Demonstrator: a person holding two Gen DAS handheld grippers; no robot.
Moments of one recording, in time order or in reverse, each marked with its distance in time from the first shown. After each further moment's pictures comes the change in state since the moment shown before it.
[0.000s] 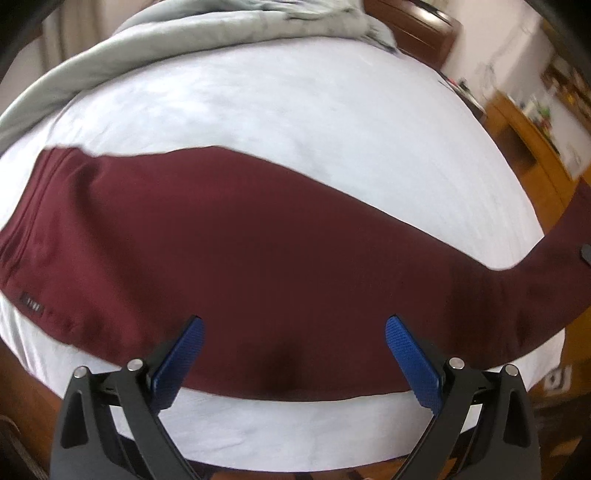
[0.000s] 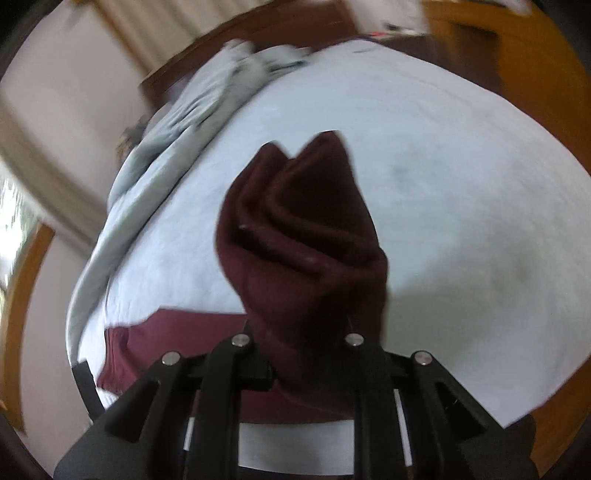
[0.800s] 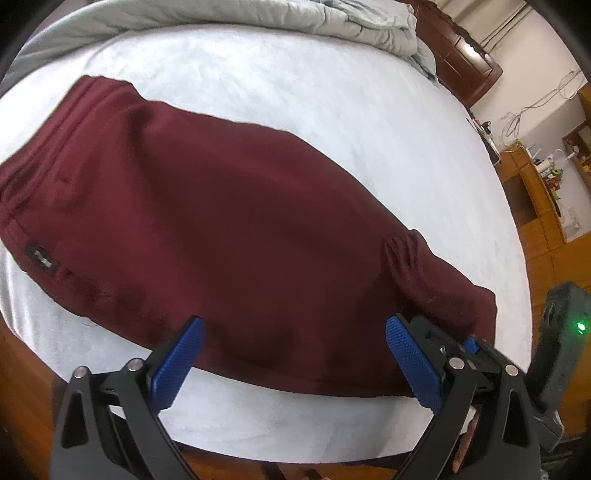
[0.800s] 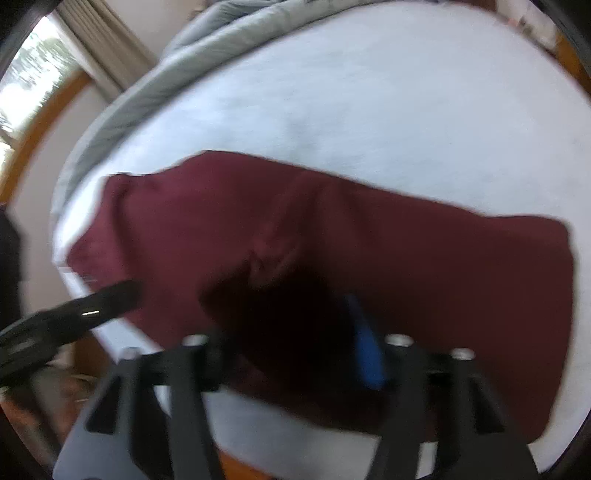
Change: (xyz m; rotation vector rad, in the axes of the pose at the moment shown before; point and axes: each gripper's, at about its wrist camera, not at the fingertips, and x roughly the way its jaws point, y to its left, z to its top) left arm 0.012 0.067 -0.001 -0.191 0.040 -0.097; right arm 0.151 0.132 -0.115 -0.315 0.334 0.157
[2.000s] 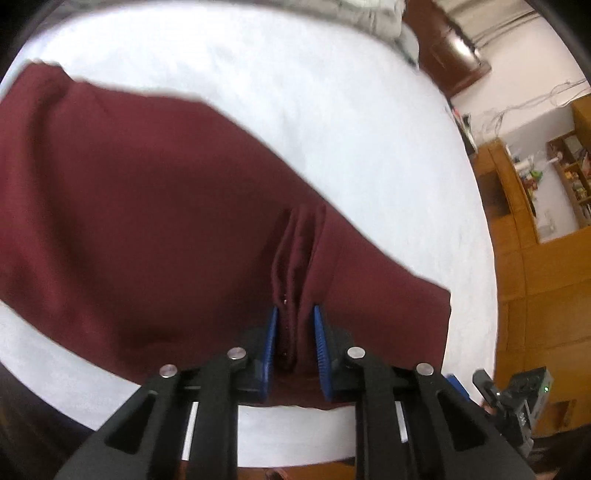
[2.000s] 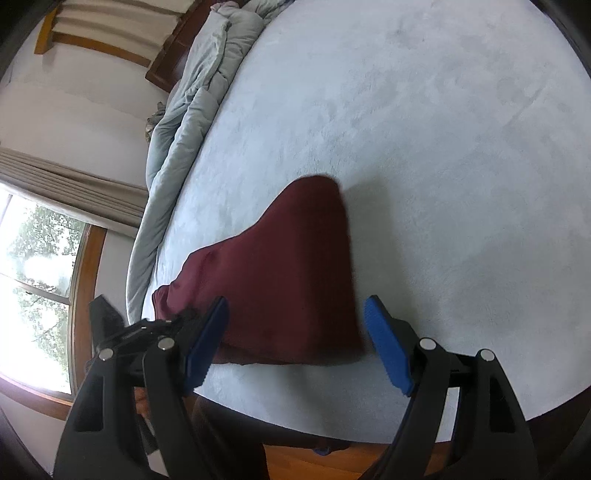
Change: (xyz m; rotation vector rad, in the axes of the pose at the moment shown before) left arm 0.021 -0.056 0.004 -0.031 0.049 -0.112; right arm -0.118 -0.168 -0.076 0.515 -0.184 0.209
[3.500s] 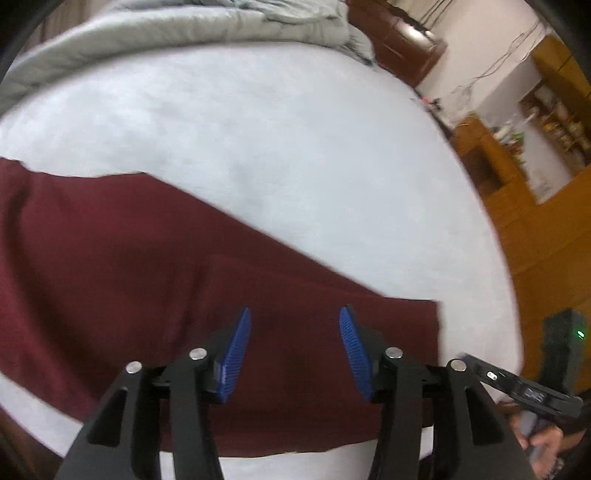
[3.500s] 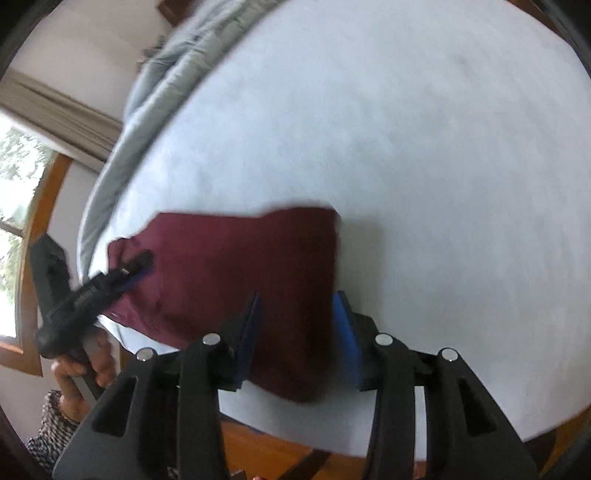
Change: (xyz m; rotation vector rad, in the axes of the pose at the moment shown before) left arm 0.027 -0.067 0.025 0.205 -0.048 -0.023; right arm 0.033 0.050 0.035 -0.239 0.155 -0.192
